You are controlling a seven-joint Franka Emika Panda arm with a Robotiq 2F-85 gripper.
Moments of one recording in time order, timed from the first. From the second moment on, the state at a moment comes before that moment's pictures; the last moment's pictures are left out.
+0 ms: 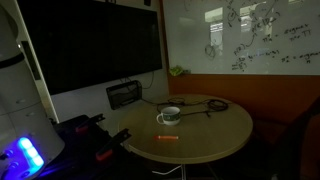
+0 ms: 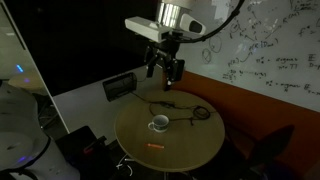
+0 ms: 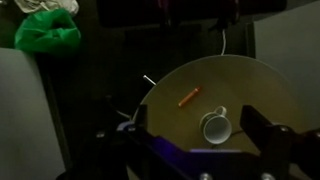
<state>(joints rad) -0.12 -0.38 -0.30 -2.18 -0.05 1.64 -0.27</state>
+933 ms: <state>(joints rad) -0.12 -0.02 -0.07 -2.55 -0.02 2.47 0.44</state>
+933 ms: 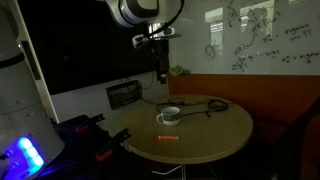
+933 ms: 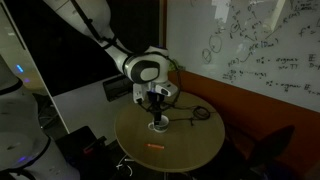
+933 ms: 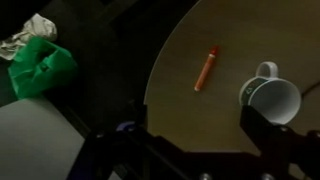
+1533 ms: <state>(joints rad) -0.12 0.02 -0.07 -2.54 -0.02 2.49 0.51</state>
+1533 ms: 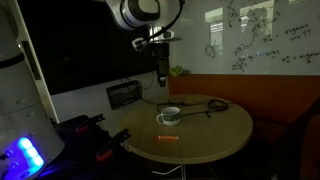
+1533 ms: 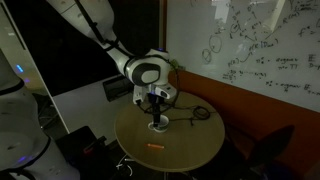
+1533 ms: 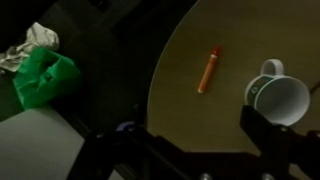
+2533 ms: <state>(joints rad) 0.08 0.78 -0.16 -2.20 0.14 2.82 0.71</state>
